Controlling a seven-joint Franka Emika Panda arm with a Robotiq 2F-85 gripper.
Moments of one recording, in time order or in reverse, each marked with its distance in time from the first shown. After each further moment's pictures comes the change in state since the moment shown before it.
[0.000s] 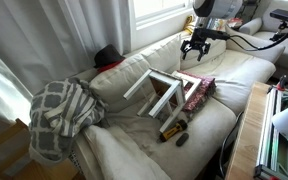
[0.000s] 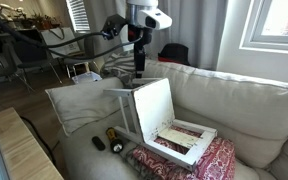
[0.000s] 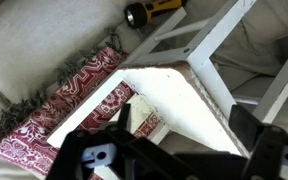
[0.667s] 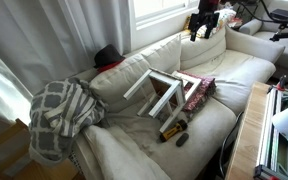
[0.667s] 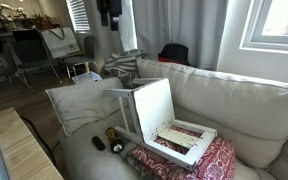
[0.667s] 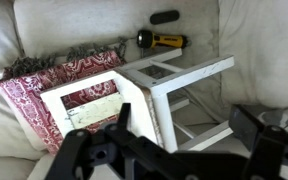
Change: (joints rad) arm 0.055 -0.410 0.073 -0.039 -0.327 -0.350 -0.009
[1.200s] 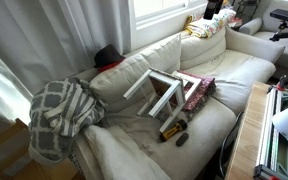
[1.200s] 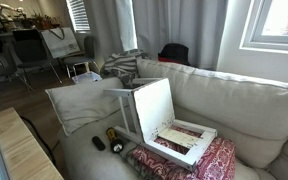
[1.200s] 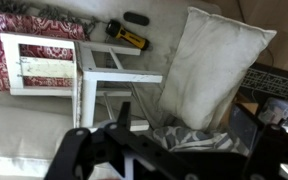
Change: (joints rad) arm 0.203 -0.355 0.190 0.021 0.000 -0.244 -0.022
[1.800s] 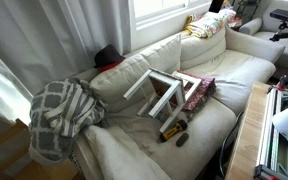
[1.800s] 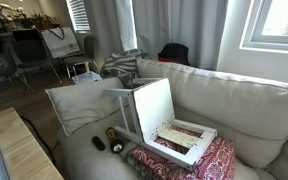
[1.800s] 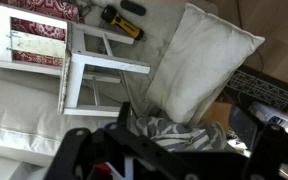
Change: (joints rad) arm 0.058 -0.064 0.042 0.012 0.001 -0.004 -0.034
